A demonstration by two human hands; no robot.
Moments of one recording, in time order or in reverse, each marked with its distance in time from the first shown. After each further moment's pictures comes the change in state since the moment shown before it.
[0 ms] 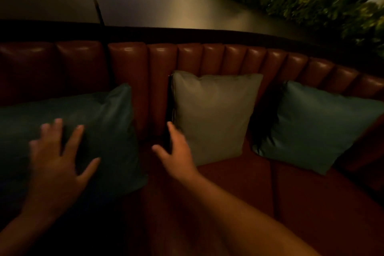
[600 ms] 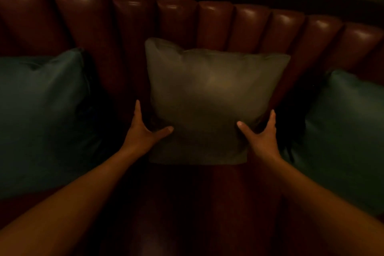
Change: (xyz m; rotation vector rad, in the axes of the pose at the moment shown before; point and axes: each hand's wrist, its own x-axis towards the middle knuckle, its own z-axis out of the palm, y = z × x) left_hand 0.069 0.208 0.218 -0.780 -0.356 -0.696; right_hand 0.109 0.241 -0.241 0.095 0.203 0.313
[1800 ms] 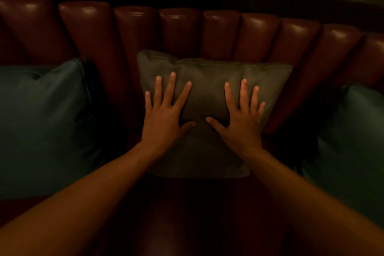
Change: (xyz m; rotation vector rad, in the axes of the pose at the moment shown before) left_hand 0.011 0.084 0.037 0.988 0.267 0.598; right_hand 0.020 -0.076 0.051 -0.700 0.011 -0.722
